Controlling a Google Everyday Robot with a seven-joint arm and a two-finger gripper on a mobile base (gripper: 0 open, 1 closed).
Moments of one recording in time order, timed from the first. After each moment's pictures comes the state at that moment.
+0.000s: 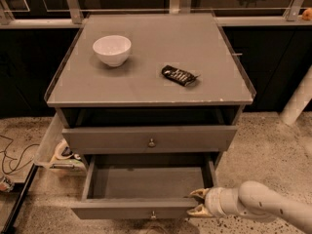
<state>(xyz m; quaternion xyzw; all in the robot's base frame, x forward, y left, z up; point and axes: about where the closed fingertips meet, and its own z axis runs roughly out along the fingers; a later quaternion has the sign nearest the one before) 0.450 -0.171 0.397 -0.60 0.71 0.14 0.35</state>
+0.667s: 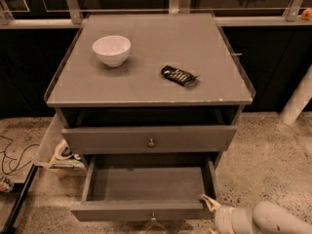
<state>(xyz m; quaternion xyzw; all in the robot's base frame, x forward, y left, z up) 0.380 -0.185 0.399 -0.59 0.71 0.16 0.34</state>
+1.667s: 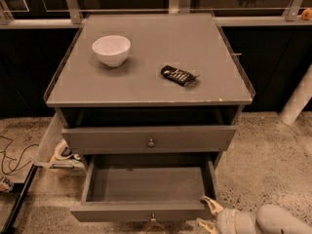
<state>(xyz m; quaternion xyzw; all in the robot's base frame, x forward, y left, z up) 0.367 -0.190 0.399 -0.58 0.71 0.18 0.34</state>
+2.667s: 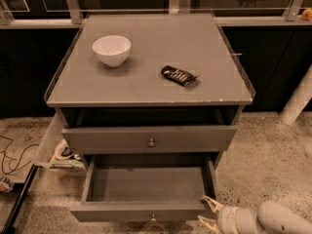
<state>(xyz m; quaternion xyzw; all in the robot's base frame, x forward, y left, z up) 0.376 -0.191 0.407 -0.58 0.71 0.18 0.34</state>
